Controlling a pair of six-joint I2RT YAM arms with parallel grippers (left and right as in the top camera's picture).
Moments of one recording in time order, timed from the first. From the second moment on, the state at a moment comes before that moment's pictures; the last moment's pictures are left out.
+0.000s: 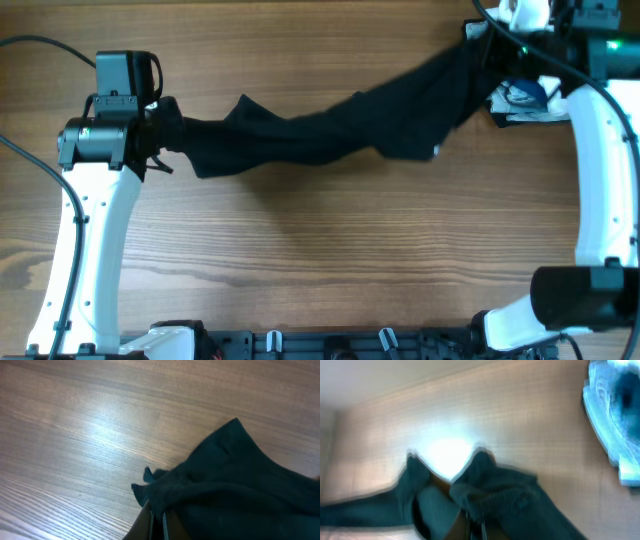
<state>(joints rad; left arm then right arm) 0.00 1.40 1.35 -0.95 -0.20 -0.27 -0.03 1.72 1.86 -1.01 -0.41 0.20</state>
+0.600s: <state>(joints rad) 0.00 1.47 1.35 -0.91 -0.20 -0.27 0.10 2.09 1.85 -0.86 -0.37 0.24</state>
